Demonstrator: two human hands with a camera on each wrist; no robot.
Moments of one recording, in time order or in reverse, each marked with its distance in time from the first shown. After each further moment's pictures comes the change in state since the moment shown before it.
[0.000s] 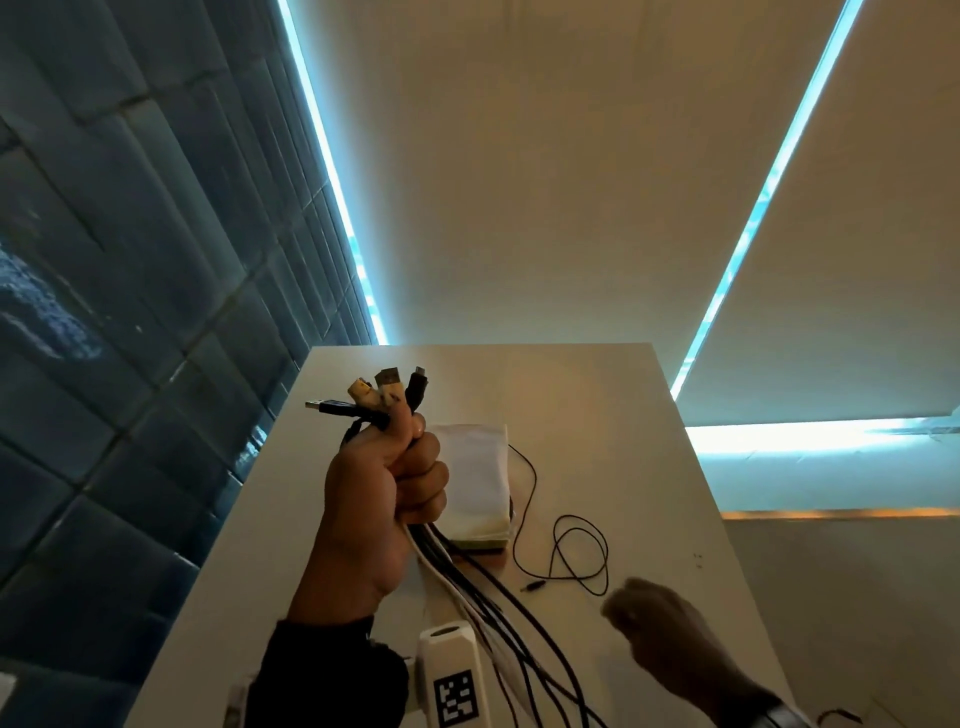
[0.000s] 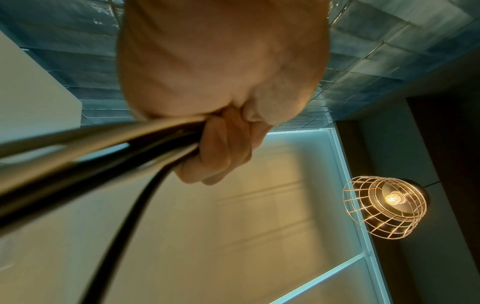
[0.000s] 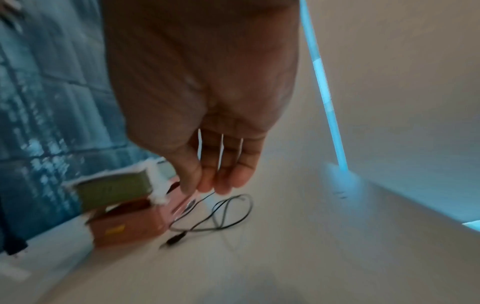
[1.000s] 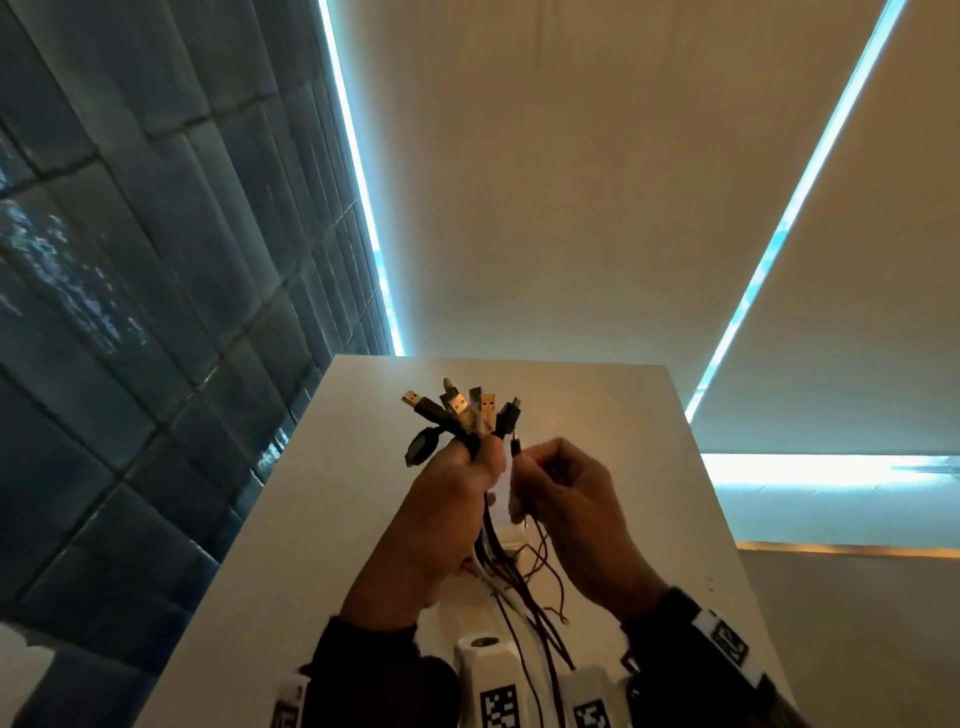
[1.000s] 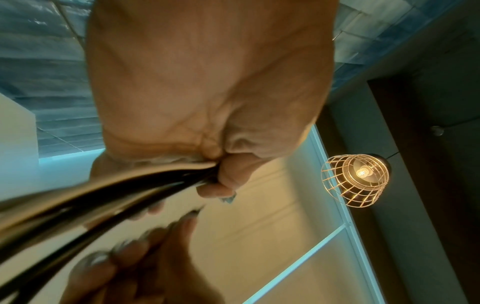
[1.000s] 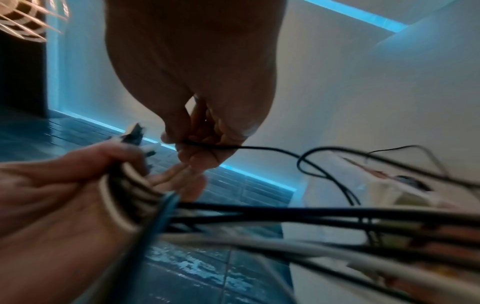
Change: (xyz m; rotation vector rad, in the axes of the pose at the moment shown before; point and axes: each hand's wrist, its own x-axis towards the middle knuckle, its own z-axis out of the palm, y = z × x) left_hand -0.016 -0.009 0.017 0.672 0.021 0.005; right_hand 0.041 -0.207 -0.103 1.393 0.395 -0.310
